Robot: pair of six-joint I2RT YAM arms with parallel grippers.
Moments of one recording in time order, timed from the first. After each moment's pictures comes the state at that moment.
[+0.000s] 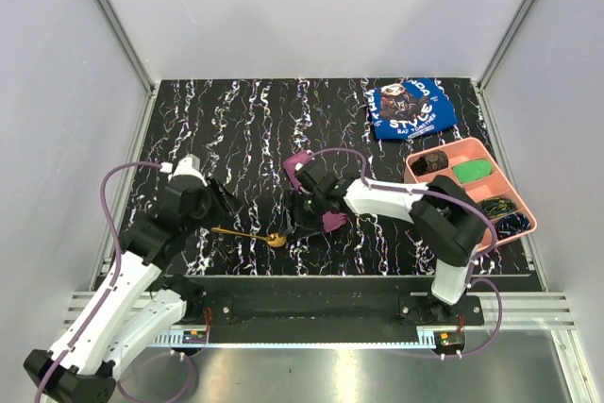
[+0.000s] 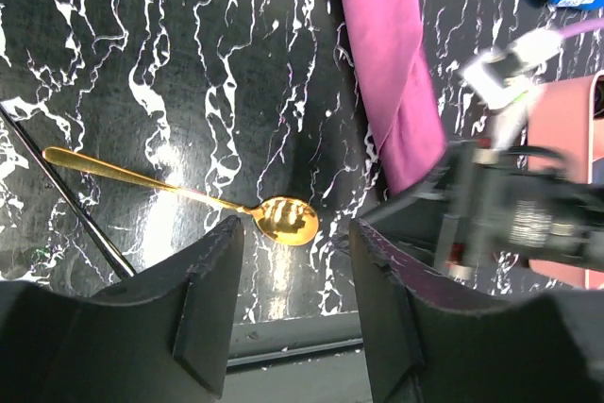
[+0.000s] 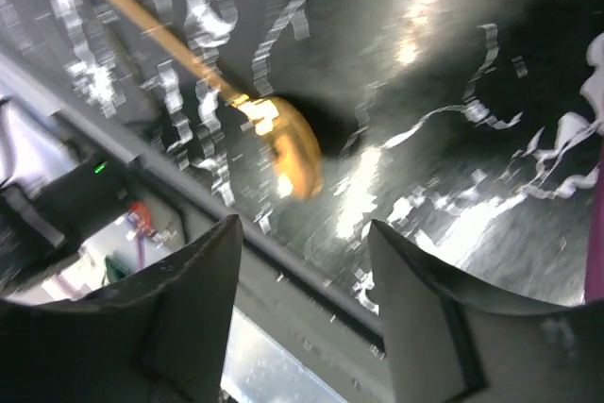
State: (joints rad) left arm -0.45 0.67 0.71 -0.72 -0.07 -0.81; right arm 0.88 1.80 1.12 -0.29 -0.37 0.84
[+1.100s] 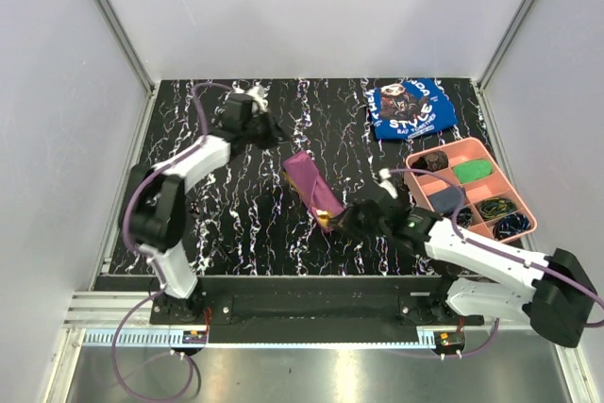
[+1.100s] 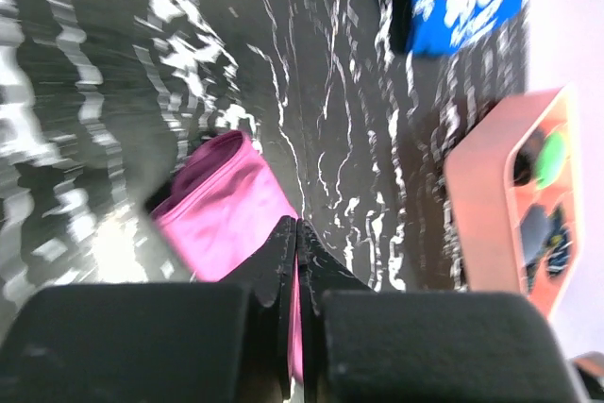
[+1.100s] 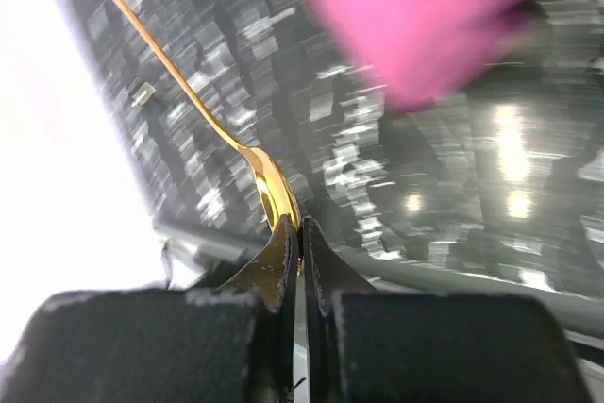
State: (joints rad) left arm -0.32 1.73 1.23 -0.09 0.36 -0.66; right arm 0.90 1.12 0.69 -0.29 0.10 1.37
